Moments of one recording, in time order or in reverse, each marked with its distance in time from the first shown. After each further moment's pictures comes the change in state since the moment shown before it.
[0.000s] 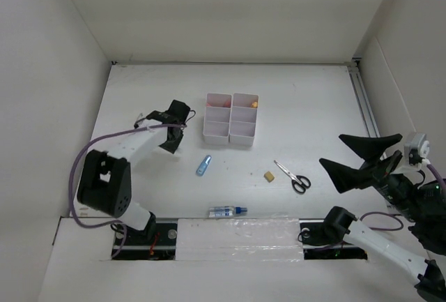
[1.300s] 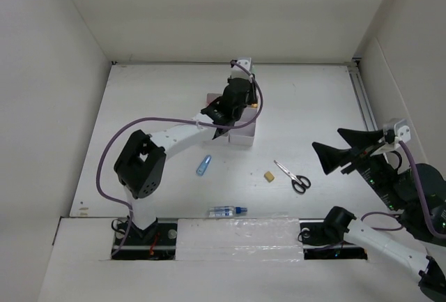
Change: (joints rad) left arm -0.408 0.257 0.369 1.049 0.026 1.171; right arm 0.000 0.109 -0.003 -0.066 0.246 0.035
